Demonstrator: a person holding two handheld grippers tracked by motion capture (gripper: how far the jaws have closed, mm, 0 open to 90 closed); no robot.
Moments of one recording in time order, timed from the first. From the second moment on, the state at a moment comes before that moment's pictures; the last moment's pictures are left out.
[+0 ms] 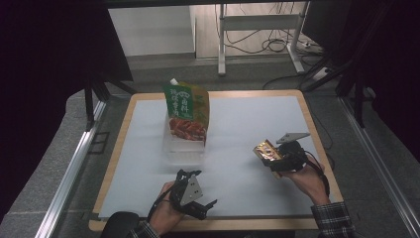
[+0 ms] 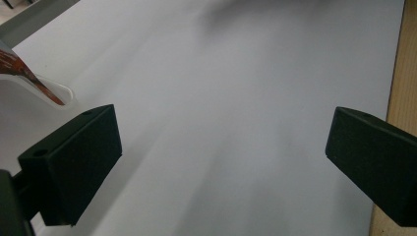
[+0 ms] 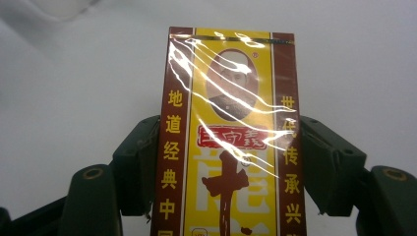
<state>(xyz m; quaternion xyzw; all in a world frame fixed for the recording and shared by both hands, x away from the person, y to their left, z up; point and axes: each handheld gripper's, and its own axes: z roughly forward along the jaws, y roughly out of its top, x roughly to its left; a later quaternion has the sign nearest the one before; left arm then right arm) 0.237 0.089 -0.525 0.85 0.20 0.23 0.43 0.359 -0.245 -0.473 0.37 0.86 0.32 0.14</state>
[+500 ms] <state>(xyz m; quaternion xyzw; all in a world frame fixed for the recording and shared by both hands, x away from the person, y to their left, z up) 0.237 0.089 -0.525 0.85 0.19 0.23 0.43 0.359 -0.230 -0.500 0.35 0.88 0.29 0.12</state>
